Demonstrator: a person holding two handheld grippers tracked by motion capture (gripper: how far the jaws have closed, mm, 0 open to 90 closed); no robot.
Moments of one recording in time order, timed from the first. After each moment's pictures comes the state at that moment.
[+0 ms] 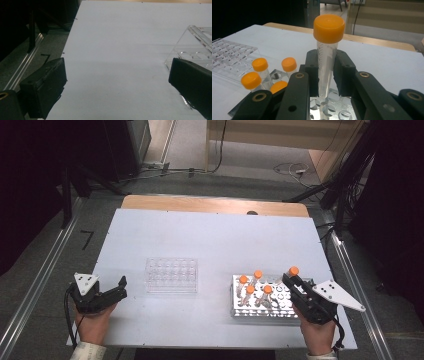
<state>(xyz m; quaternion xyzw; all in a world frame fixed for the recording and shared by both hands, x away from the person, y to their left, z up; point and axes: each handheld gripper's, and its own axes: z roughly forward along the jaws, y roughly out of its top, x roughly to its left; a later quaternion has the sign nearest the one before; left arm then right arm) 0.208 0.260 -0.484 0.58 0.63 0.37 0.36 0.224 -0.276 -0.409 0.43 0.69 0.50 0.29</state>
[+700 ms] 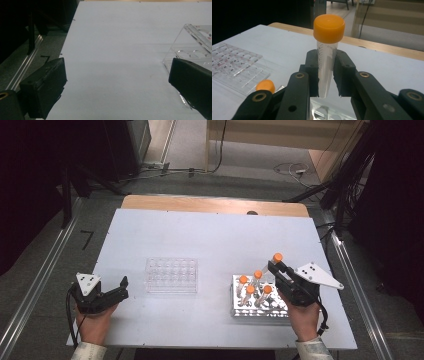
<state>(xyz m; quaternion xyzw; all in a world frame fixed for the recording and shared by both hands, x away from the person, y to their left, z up) 0.208 0.257 -0.484 0.58 0.63 0.37 0.36 0.255 -0.237 -0.398 0.41 0.71 0.49 0.28</state>
